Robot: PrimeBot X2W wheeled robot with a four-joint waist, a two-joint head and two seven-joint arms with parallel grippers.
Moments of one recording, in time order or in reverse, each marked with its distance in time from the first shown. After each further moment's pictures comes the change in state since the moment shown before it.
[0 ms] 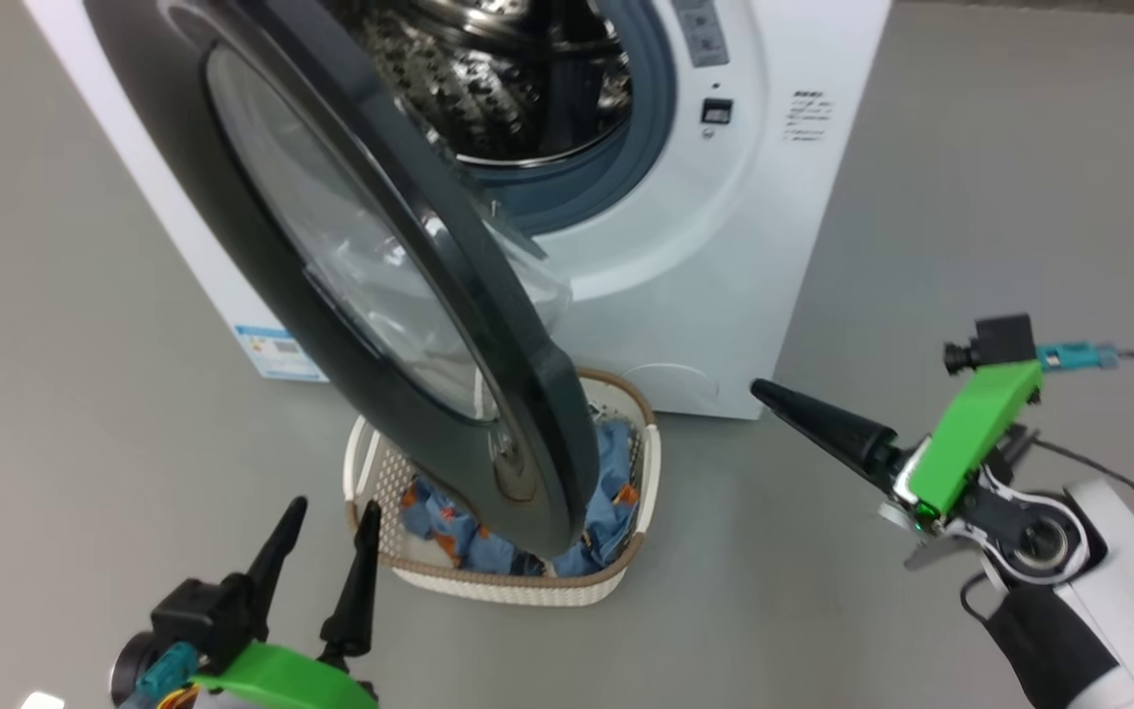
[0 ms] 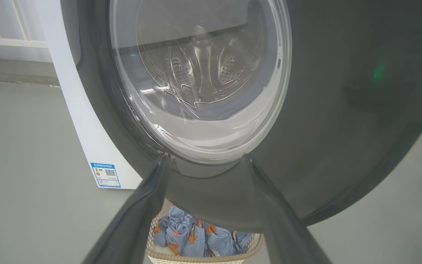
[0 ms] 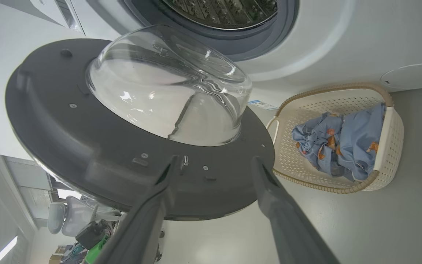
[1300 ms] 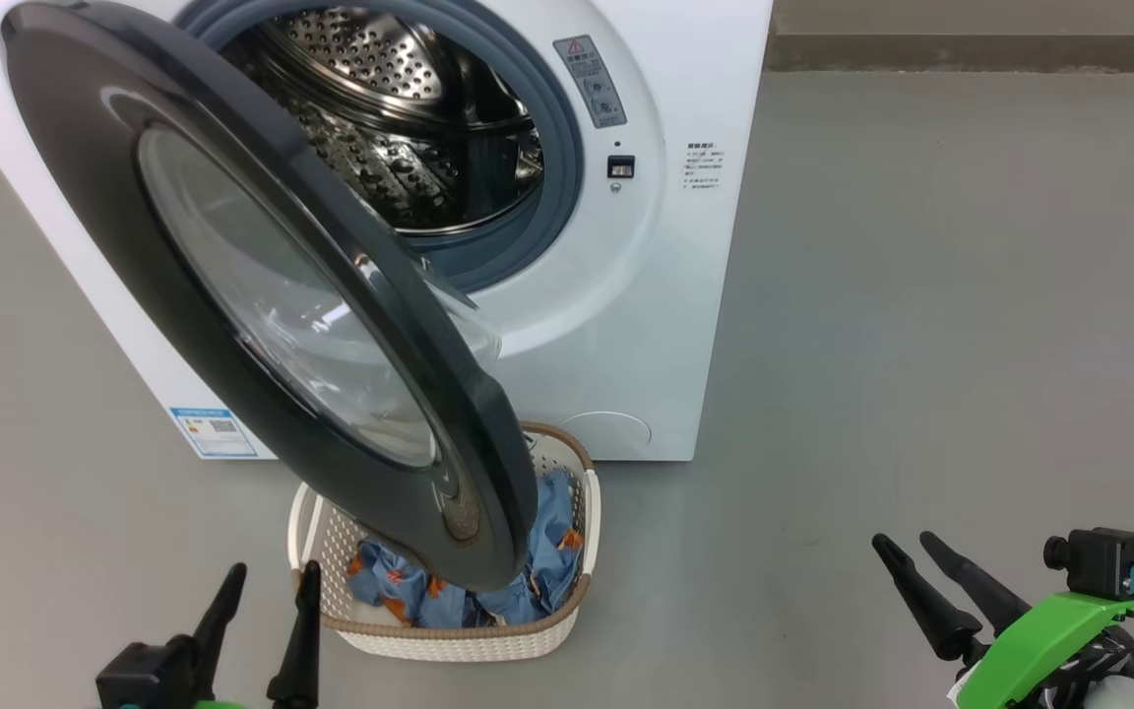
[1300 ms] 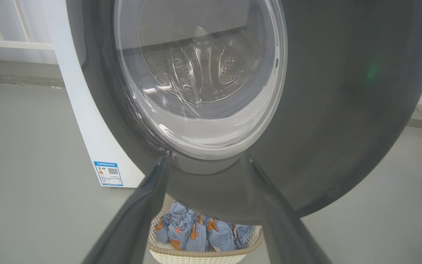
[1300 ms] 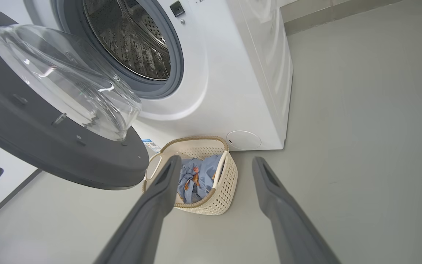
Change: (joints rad) left arm 0.111 0.020 0.093 -0.001 0.005 0.000 0.000; right arm 0.250 -0.255 0.355 0.016 -0.306 0.000 -0.792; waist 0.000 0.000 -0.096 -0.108
